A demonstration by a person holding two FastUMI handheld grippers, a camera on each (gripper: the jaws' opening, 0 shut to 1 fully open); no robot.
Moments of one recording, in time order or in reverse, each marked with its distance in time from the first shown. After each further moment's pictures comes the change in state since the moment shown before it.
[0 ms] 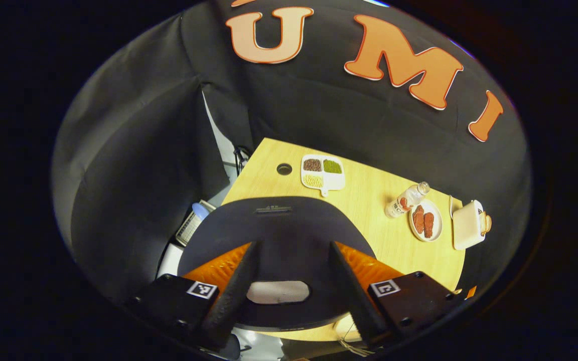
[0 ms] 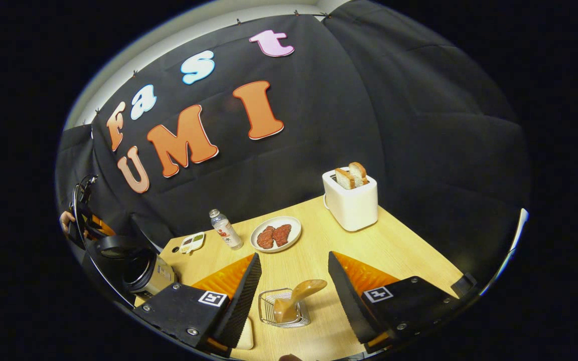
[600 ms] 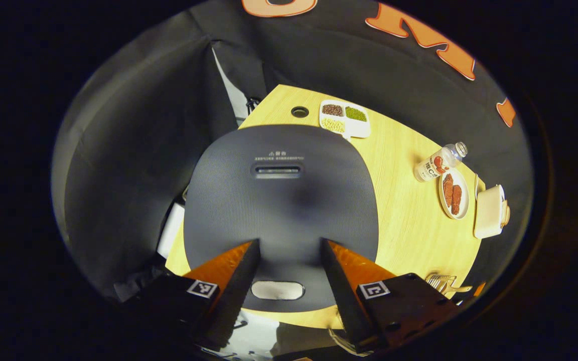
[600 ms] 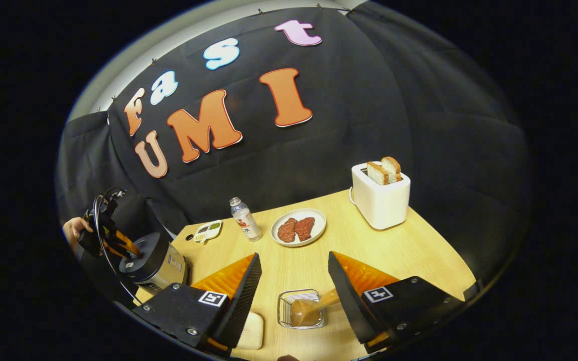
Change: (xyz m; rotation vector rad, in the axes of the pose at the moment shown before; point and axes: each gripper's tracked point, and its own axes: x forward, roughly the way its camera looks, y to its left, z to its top) left arm 0.057 0.002 -0.081 -0.043 0.159 0.098; right arm 0.025 0.043 -0.010 -0.052 0.055 0.114
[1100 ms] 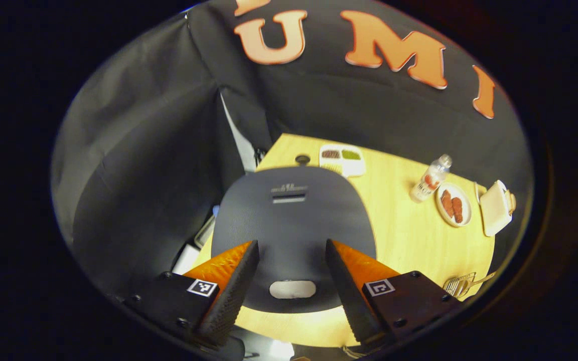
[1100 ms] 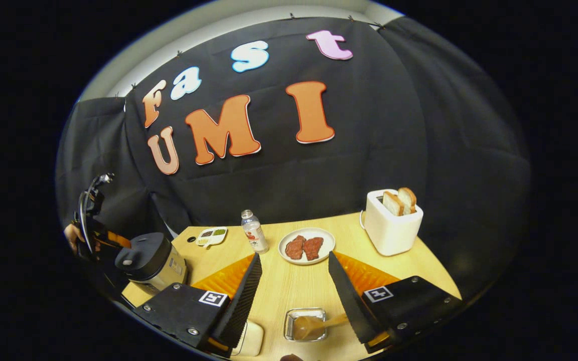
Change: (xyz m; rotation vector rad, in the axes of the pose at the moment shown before) left arm -0.075 -0.002 0.022 0.096 -0.499 -0.004; right arm 0.005 0.040 0.059 -0.180 -0.128 0.009
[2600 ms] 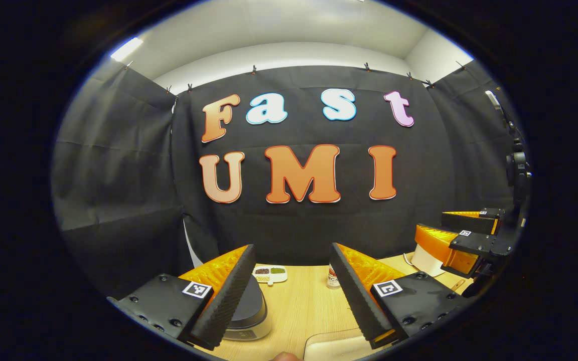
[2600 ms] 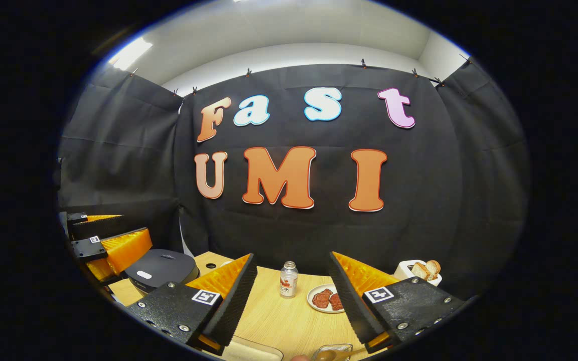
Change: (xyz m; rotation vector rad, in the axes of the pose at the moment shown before) left arm -0.188 -0.143 0.024 0.043 -0.756 -0.231; right arm -0.022 0.130 0.075 -0.183 -0.297 0.144
